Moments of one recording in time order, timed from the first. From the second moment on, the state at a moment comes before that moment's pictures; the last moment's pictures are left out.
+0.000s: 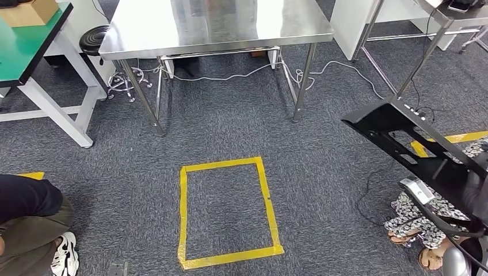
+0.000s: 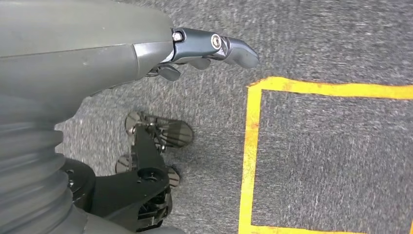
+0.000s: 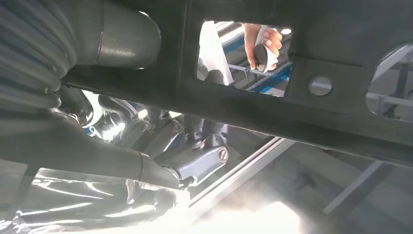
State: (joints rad) left arm -0.13 -0.10 0.75 -0.23 -0.41 0.07 -0.48; right arm 0.05 -0.29 -0.30 -1.87 1.34 -0.62 -0.04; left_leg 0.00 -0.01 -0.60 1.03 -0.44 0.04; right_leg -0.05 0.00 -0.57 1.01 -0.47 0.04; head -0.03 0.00
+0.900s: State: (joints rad) left arm -0.13 -0.10 0.76 -0.23 -0.43 0.07 -0.47; right arm 0.06 -0.31 -0.25 -1.87 1.28 -0.59 -0.04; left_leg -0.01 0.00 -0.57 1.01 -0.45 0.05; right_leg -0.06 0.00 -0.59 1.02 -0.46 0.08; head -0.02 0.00
